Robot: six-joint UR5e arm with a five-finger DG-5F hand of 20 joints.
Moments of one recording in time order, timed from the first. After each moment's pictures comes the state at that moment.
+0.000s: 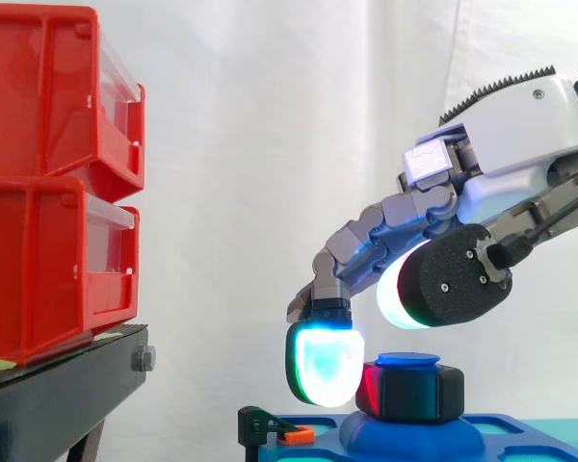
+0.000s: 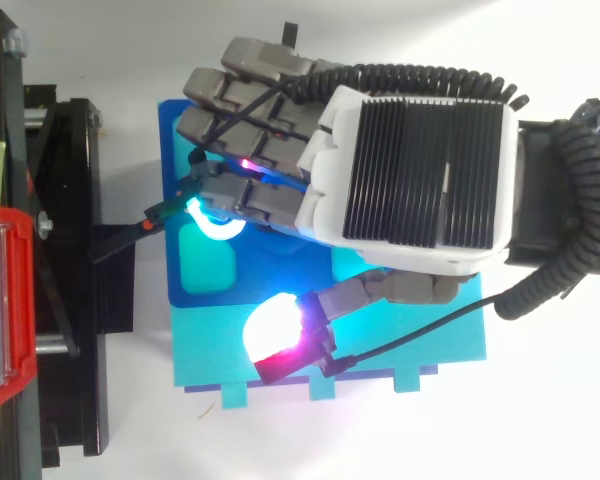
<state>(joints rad) 0.15 -2.24 -1.02 -3.30 -1.36 -1.33</state>
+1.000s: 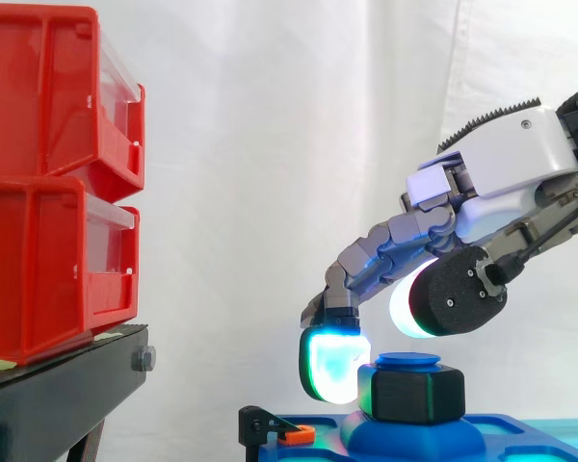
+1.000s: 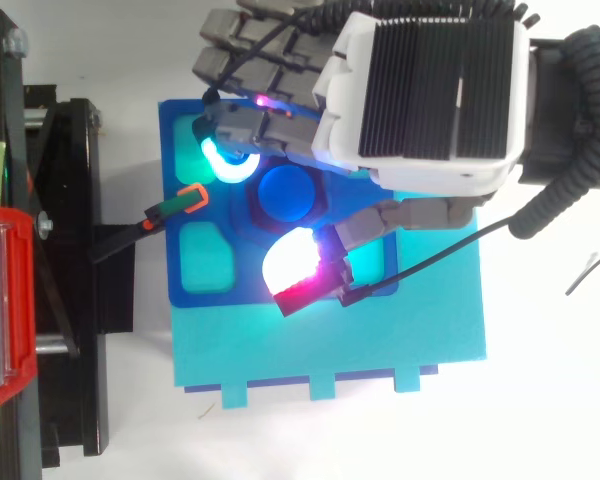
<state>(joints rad) 0.08 -2.24 -1.02 -3.31 -1.45 -1.37</state>
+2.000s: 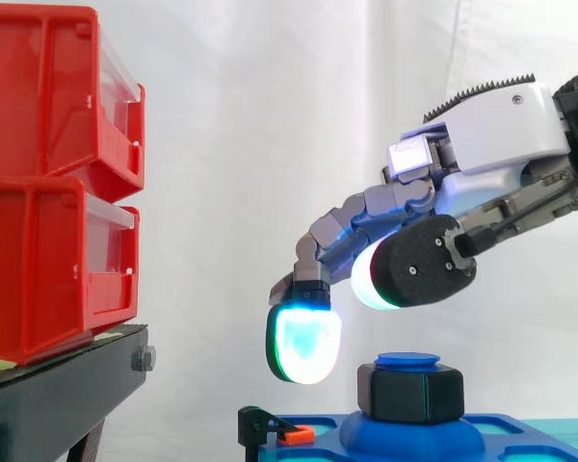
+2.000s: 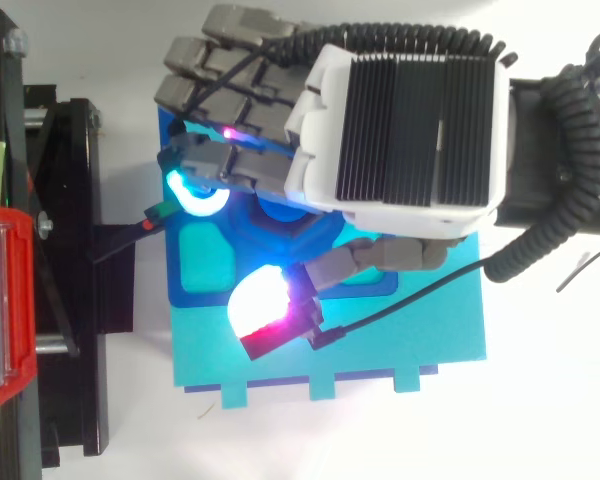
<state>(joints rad) 0.11 -2.24 -1.04 -3.21 -1.41 -1.36</state>
